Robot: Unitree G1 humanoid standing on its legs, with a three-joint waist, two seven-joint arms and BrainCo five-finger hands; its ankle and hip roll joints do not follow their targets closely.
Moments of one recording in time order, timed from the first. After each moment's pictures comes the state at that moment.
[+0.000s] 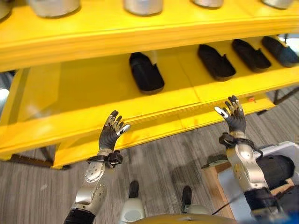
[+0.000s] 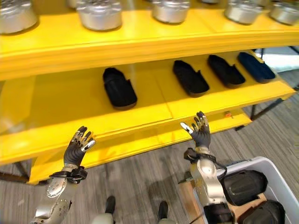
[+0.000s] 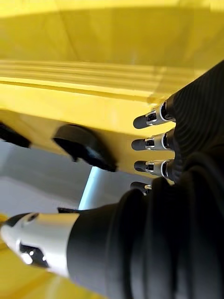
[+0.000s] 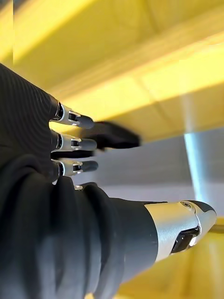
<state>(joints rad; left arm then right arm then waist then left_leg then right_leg) 0.13 0.35 -0.11 0.00 -0.63 -0.20 0.11 -0.04 -0.28 0.06 0.07 0.46 -0.16 -0.22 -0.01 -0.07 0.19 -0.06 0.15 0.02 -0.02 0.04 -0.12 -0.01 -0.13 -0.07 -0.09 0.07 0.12</state>
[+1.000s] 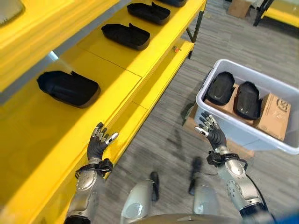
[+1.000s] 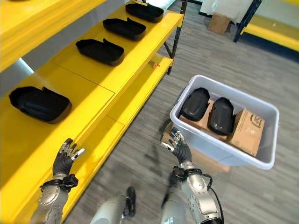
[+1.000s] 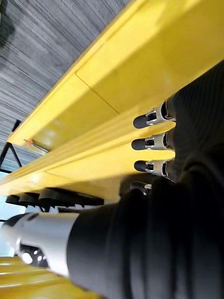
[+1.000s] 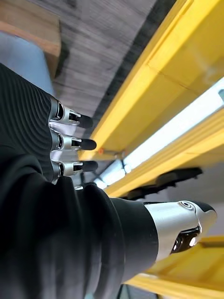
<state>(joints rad) 0.19 0.30 0.02 0.11 -0.56 -0.21 0.16 0.03 -0.26 0.20 0.05 0.48 -0.10 -0.05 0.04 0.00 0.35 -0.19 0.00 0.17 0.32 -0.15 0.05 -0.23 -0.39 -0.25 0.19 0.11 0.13</state>
